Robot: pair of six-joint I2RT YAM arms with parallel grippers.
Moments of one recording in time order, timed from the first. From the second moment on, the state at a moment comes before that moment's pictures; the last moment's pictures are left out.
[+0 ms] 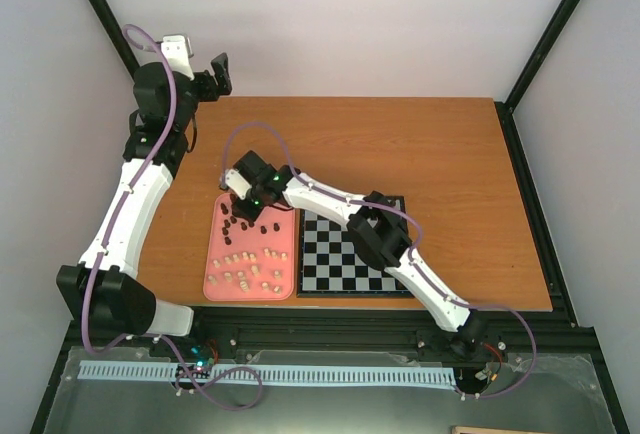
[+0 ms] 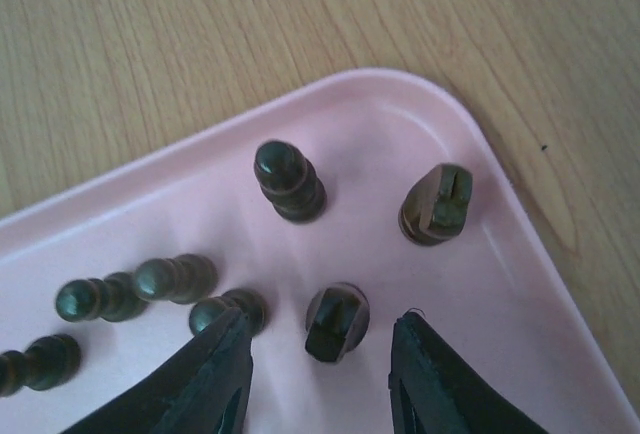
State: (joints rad) left arm -0.12 1.38 1.43 -0.08 0.01 -0.18; right arm 0.95 2.56 2.25 -0.60 -0.28 -0.13
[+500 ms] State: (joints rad) left arm -0.12 1.38 1.43 -0.08 0.01 -0.18; right arm 0.95 2.57 2.25 -0.61 -0.25 -0.13
